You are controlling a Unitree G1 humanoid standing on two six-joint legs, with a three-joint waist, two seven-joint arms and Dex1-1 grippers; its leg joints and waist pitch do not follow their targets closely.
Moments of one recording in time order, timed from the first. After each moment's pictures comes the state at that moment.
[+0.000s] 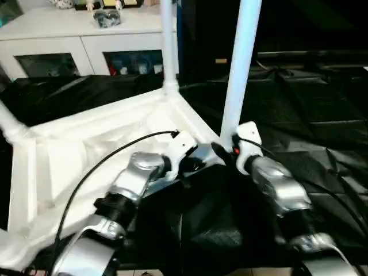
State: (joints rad) left arm -0.62 0.10 -0.24 0.62 0.06 0.31 -0.79; right arm -0.52 -0.11 0.04 0.60 0.04 0.20 0.35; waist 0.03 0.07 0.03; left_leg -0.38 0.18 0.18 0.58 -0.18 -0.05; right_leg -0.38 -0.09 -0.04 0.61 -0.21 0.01
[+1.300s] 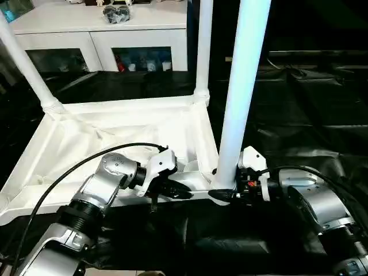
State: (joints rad) left arm -0.53 0.35 -0.33 0.47 -0.03 0.19 -1.35; right arm -0.35 -0.44 0.23 0.25 0.16 0.25 1.16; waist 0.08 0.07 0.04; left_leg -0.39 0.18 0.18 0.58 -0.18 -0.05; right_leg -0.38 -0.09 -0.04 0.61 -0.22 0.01
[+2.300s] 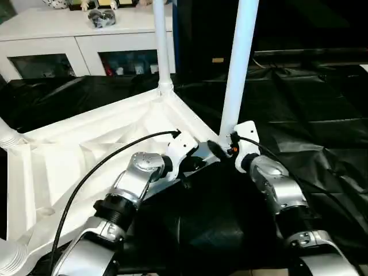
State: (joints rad) left arm -0.59 0.13 -0.26 0.57 0.07 0.26 -0.87; right arm -0.52 -0.16 0.05 0.61 0.06 0.15 0.54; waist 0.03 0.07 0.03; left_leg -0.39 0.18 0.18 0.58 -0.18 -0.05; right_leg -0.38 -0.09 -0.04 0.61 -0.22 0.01
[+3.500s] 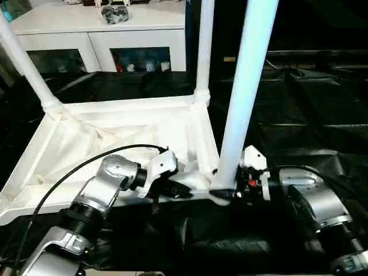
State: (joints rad) left arm -0.51 0.33 -0.32 0.45 0.00 0.21 -1.26; right arm -0.37 -0.40 0.19 0.34 0.15 0.21 1.12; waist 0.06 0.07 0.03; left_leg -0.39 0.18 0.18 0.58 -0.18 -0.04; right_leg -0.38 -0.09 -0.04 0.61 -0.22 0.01
